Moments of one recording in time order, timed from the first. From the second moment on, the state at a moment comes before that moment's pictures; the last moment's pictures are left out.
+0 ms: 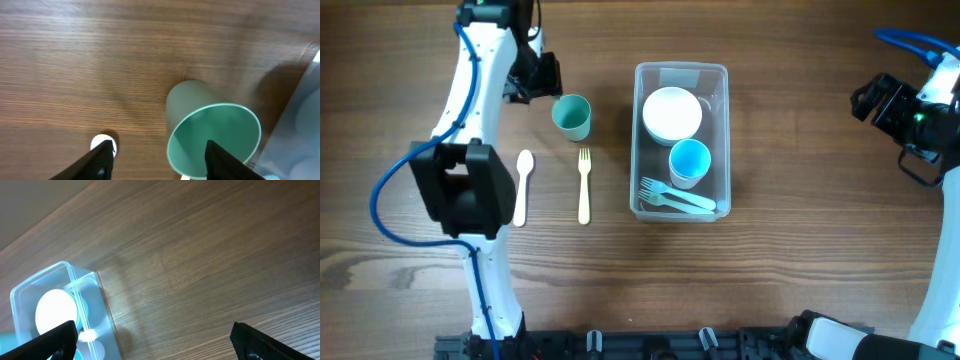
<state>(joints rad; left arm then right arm) -0.09 2.28 2.17 -1.38 0.07 -0.20 -0.36 1.40 1.50 -1.07 -0.20 0.21</state>
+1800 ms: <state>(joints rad) -0.71 2.22 2.16 -1.45 0.01 -0.14 -0.36 1.40 1.50 -1.07 -0.20 0.21</state>
